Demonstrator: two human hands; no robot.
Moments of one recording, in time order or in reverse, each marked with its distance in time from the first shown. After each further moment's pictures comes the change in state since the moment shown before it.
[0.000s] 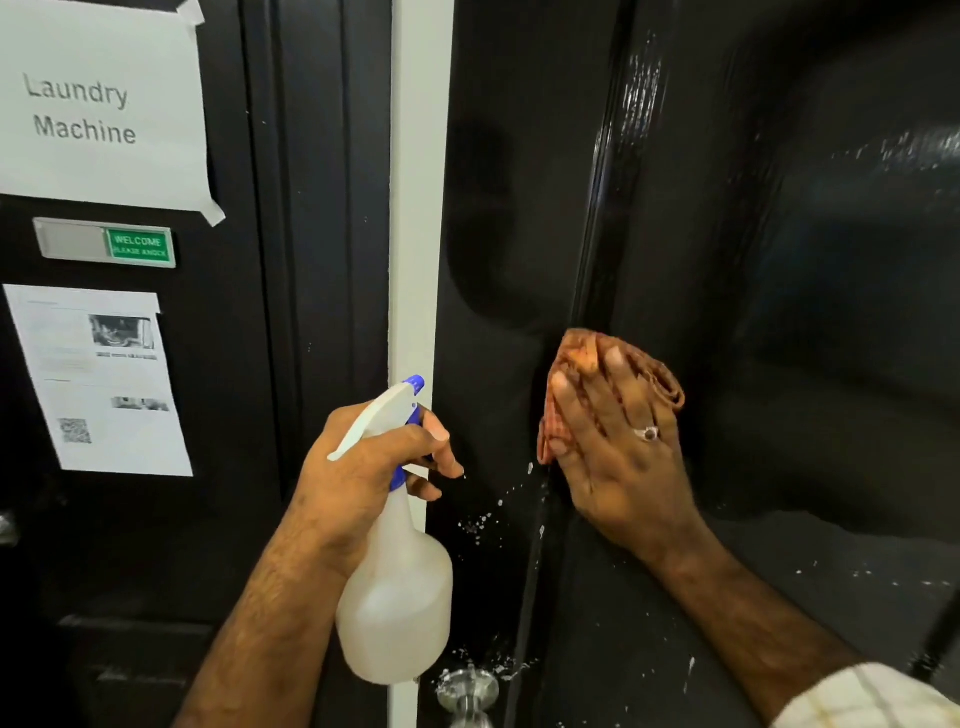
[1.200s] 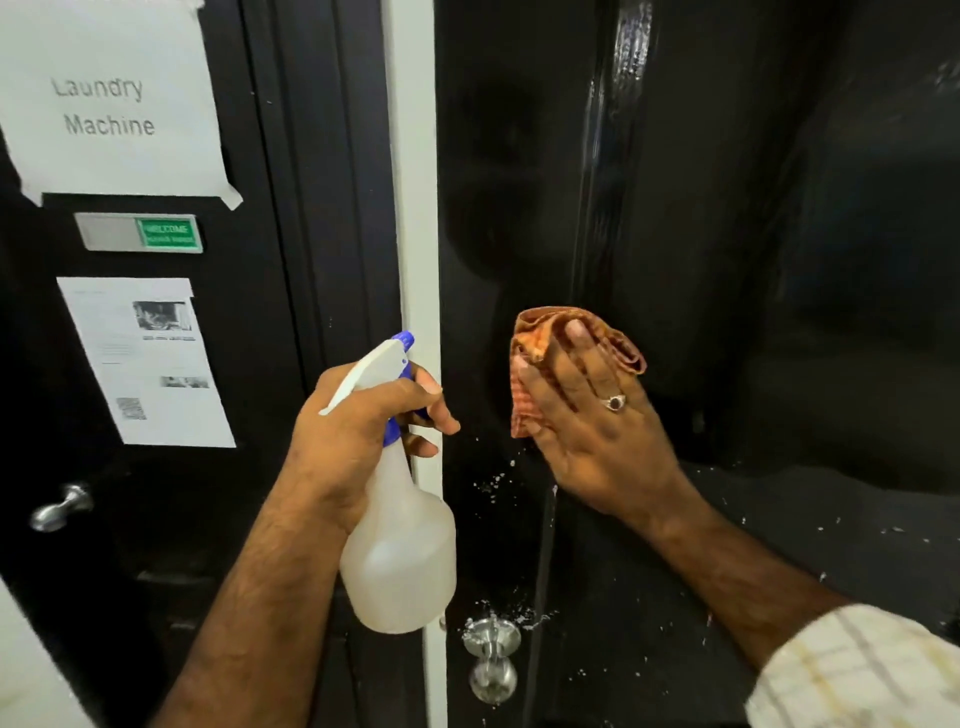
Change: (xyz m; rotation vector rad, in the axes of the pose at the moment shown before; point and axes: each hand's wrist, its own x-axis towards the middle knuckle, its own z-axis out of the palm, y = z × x) left_hand -0.012 0.014 -0.007 -0.003 0.074 0.017; right_hand 0.008 -0.026 -0.001 0.075 0.002 -0.129
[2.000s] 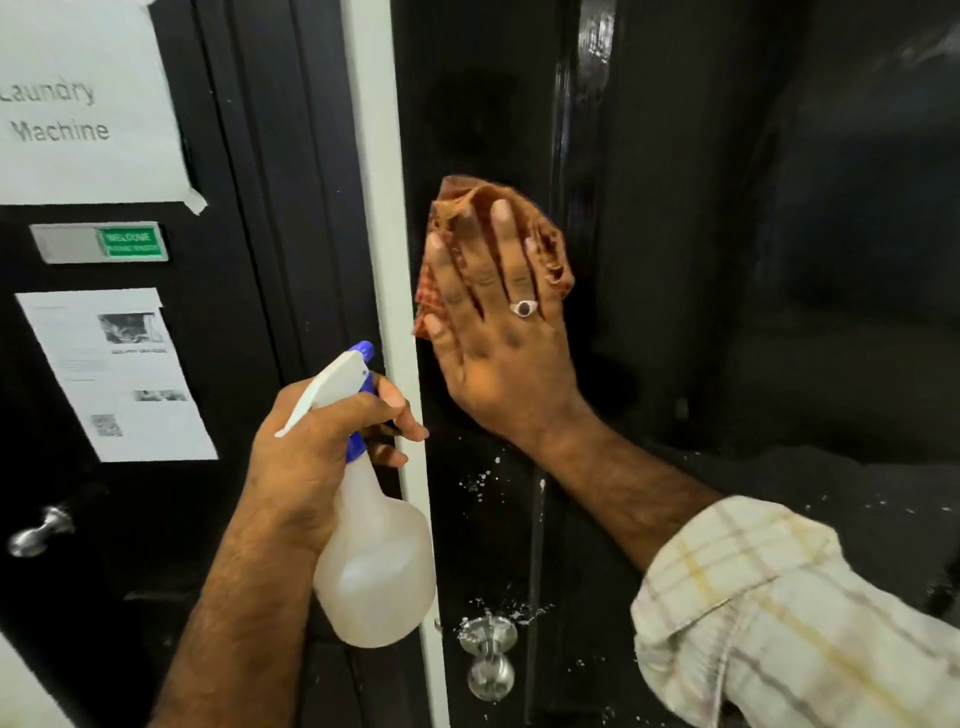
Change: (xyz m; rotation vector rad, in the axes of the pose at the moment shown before) left_hand -0.006 -0.005 -0.002 -0.006 0.033 0.024; right_hand 0.101 -0.031 -0.007 0.122 0.107 0.227
